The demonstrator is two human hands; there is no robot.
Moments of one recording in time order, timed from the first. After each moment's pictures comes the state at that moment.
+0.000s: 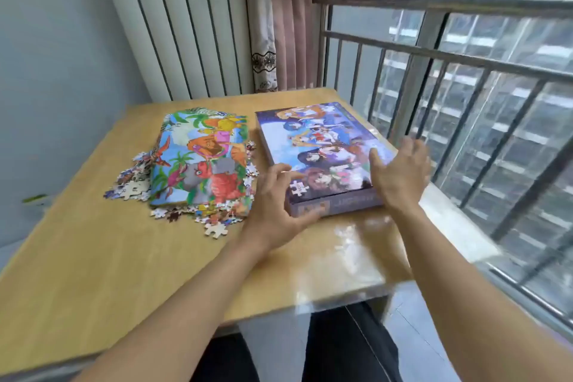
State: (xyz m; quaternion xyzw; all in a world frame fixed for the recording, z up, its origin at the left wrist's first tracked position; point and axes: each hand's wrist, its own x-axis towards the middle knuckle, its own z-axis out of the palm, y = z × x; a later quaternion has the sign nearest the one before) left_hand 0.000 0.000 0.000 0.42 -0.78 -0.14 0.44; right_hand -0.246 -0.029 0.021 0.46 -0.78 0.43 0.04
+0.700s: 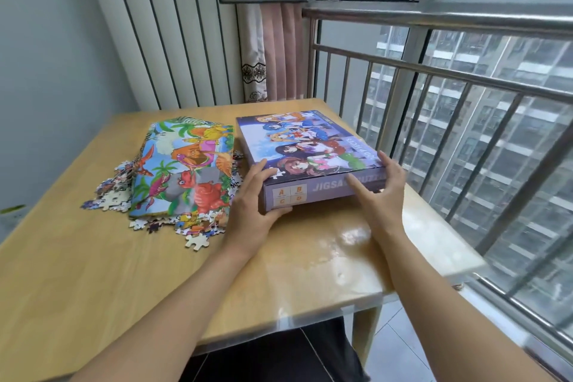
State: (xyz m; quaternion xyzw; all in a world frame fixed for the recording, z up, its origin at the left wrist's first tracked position) left_hand 0.002 -0.020 -0.007 0.42 -0.73 -0.16 0.51; right_hand -0.249 -0.011 -0.003 0.46 -0.59 0.64 -0.16
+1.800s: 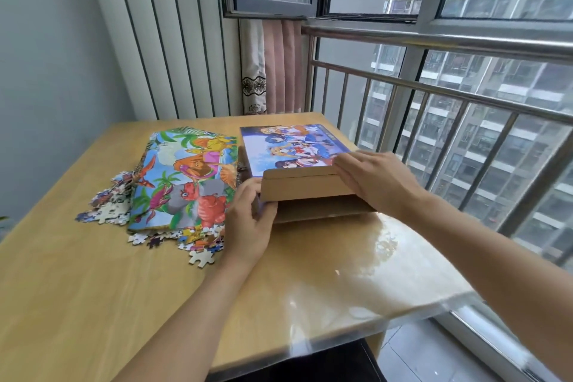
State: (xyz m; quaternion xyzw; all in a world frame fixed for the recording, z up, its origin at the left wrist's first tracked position) left_hand 0.013 -0.030 -0.008 0.39 -0.68 -0.15 0.60; right_hand -0.237 -0.017 0.093 0.84 -0.43 0.20 0.28
